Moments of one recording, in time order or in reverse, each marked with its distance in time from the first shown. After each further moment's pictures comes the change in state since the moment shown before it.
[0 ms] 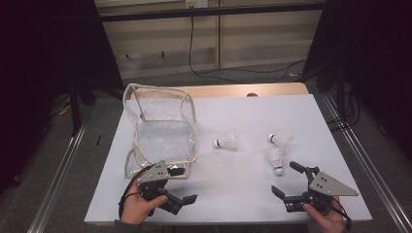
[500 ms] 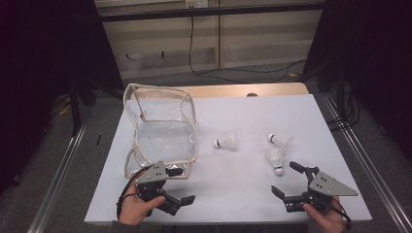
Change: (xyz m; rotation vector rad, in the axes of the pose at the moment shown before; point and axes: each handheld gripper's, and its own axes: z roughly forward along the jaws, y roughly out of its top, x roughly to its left) left arm 0.000 -0.002 -0.002 0.003 -0.006 0.004; right arm 0.000 0.000 0.000 0.005 0.001 0.001
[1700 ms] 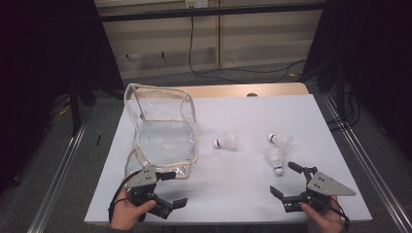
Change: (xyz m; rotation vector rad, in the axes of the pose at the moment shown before) left arm 0.001 -0.014 -0.020 -0.018 0.010 -0.027; right arm 0.002 -0.001 0.003 0.007 0.008 -0.003
